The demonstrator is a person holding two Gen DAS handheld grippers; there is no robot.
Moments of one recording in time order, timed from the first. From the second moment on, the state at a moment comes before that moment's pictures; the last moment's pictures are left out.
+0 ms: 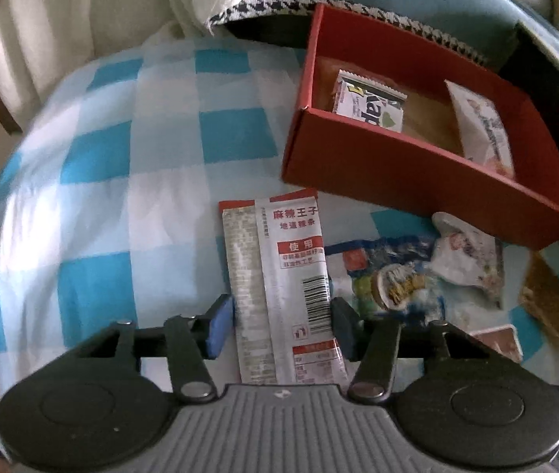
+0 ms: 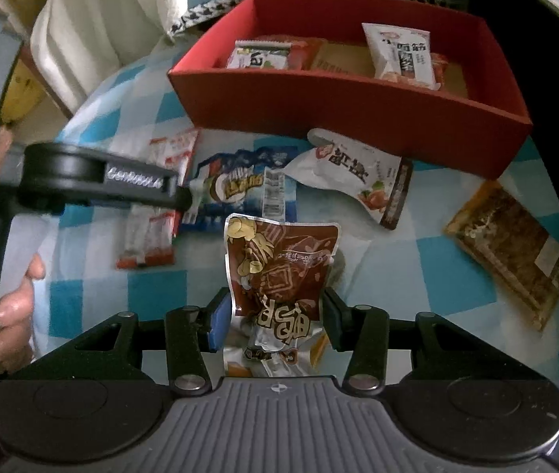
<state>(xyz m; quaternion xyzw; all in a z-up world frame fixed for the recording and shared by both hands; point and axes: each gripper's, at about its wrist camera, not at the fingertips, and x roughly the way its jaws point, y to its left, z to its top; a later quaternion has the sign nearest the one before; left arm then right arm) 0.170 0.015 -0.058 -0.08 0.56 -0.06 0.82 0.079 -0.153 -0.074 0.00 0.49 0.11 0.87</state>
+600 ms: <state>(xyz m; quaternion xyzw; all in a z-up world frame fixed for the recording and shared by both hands) 0.125 0.006 -0.056 0.01 0.58 -0.09 0.81 0.081 -0.148 -0.085 -0.01 0.50 0.12 0.86</state>
